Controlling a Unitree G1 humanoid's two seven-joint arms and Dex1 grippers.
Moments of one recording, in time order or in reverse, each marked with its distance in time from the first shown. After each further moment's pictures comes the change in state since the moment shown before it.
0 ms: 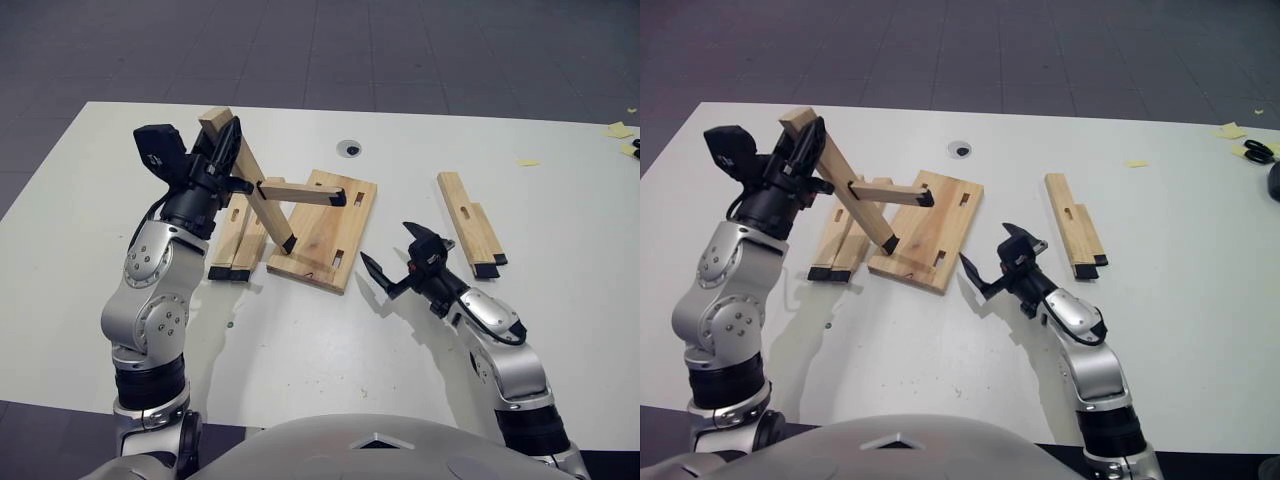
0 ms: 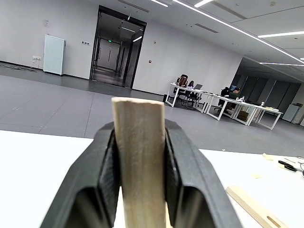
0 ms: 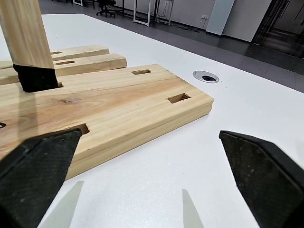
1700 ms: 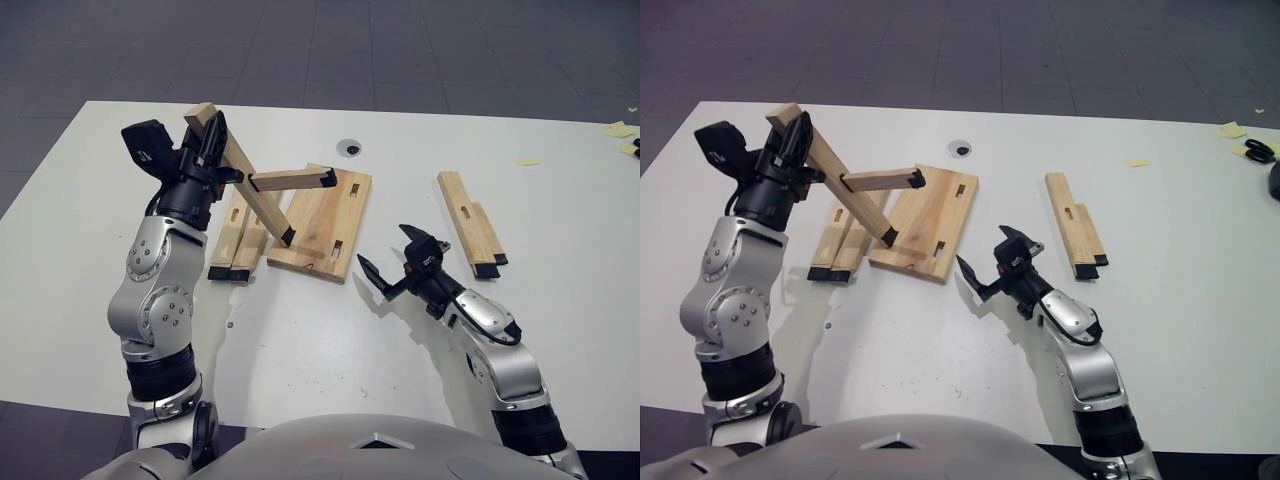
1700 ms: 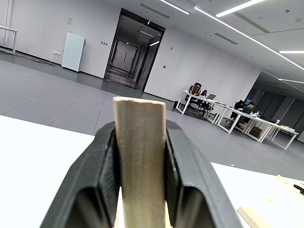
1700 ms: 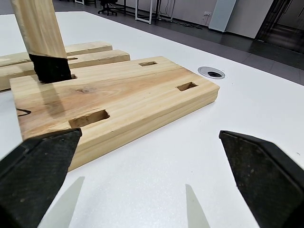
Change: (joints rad) left arm -0.038 -0.083 0.060 0.046 0.025 -0.005 0.031; right arm -0.001 0.006 0.016 0.014 0.000 -0.004 -0.009
